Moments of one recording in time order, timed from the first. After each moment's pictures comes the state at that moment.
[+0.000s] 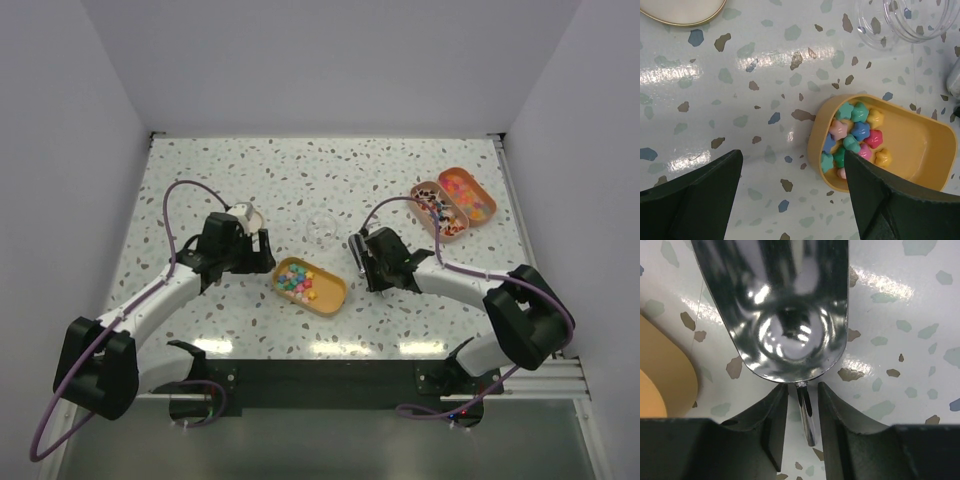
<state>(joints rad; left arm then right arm) -0.35 1.17 0.65 -0.29 0.11 -0.36 0.67 1.47 0.71 -0.27 0.14 0.31</state>
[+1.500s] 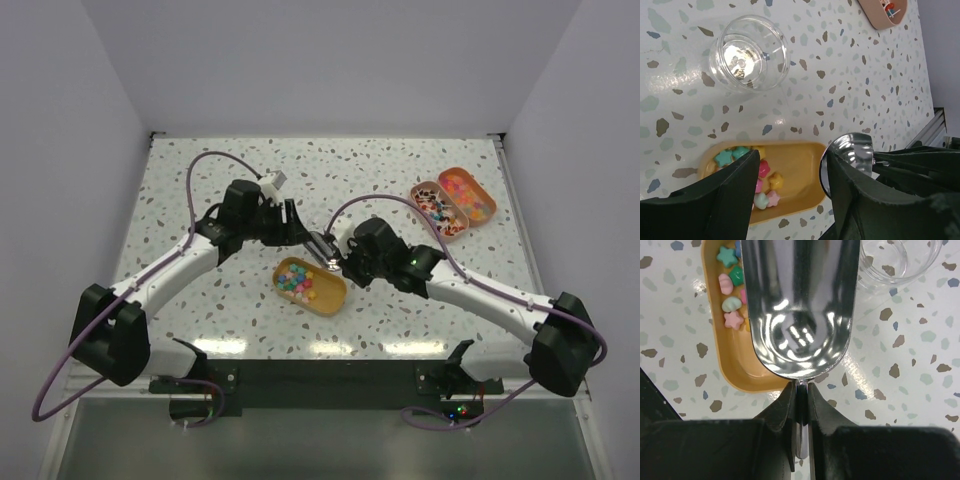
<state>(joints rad) -0.47 1.36 0.94 -0.23 0.36 -0.52 0.85 1.29 0.90 -0.40 -0.03 -0.09</state>
